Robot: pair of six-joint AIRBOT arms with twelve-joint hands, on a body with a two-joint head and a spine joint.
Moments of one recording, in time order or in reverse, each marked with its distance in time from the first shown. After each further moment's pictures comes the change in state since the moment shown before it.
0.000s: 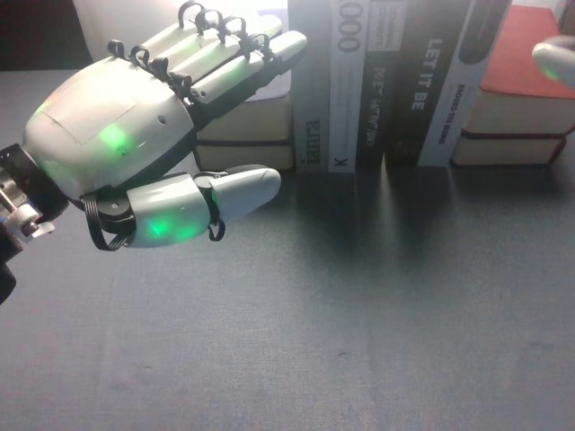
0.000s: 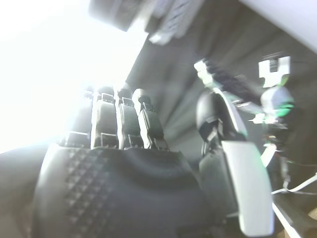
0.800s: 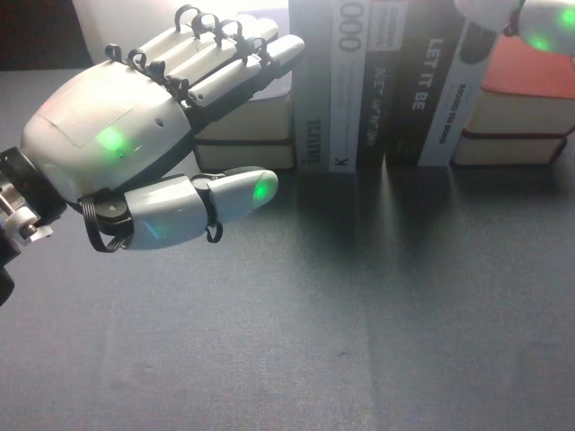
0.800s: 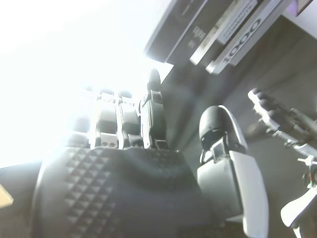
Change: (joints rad) left arm 0.013 0.000 0.000 -0.012 -0.006 0.000; right arm 0.229 -0.188 0.158 0.160 -0.300 -0.203
